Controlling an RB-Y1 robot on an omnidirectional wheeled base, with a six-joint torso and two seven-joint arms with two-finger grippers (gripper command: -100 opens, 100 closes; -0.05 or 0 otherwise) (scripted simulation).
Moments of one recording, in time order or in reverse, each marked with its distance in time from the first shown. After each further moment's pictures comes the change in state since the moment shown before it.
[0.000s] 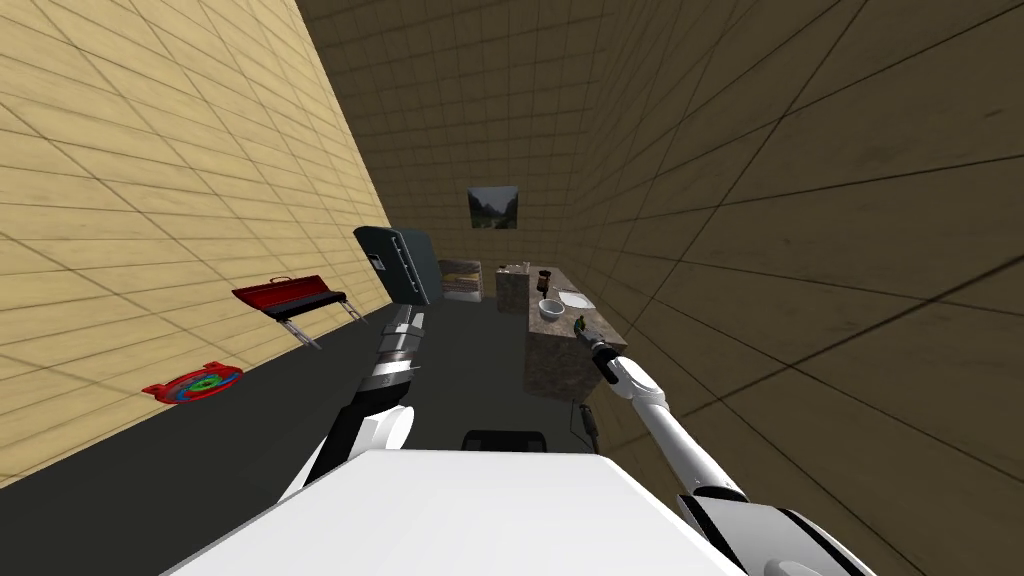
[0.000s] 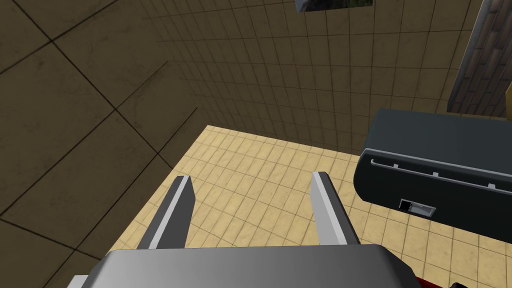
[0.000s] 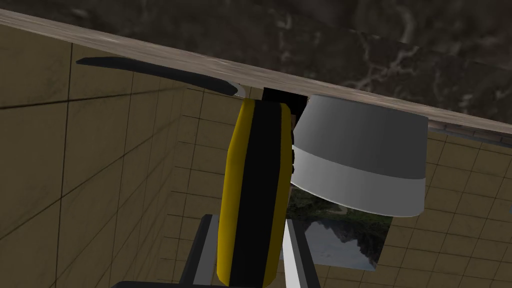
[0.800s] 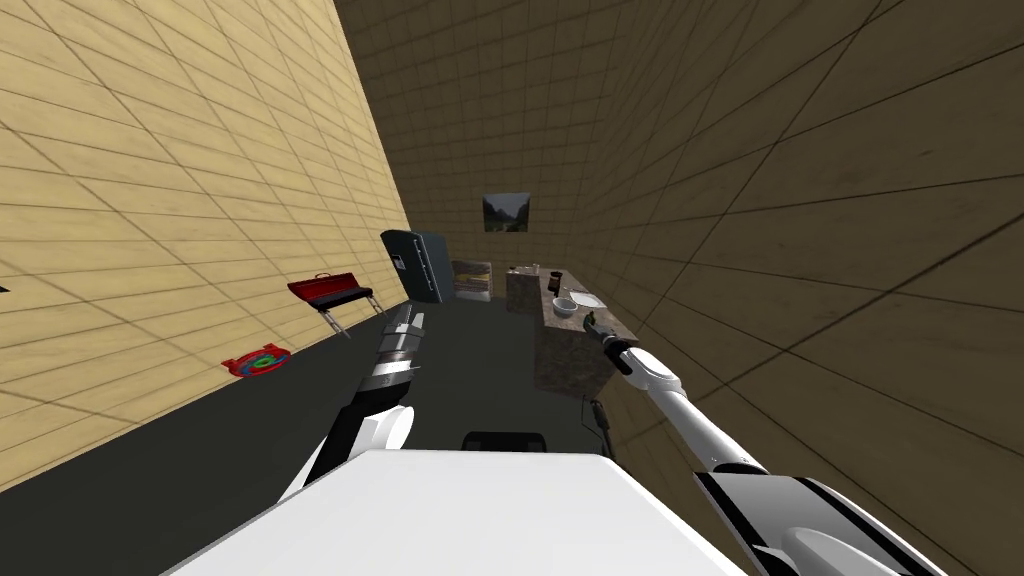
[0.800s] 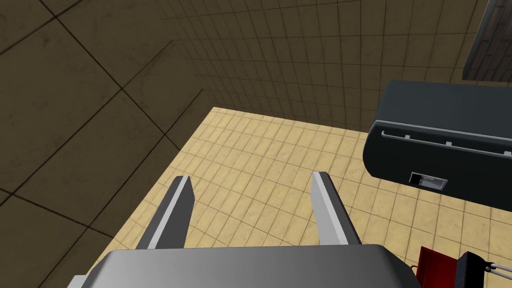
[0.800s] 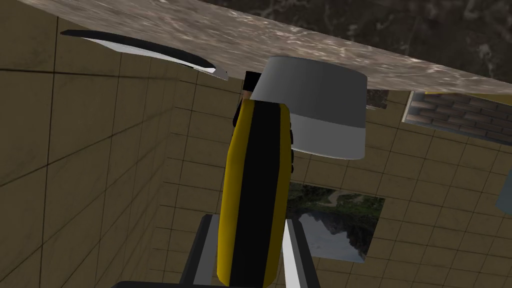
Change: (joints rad) left arm 0.000 0.000 0.000 0.000 0.000 0.000 0.000; right arm -0.080 -0.165 0.061 0.118 -0.089 -0.003 -0.072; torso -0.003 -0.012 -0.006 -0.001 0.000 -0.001
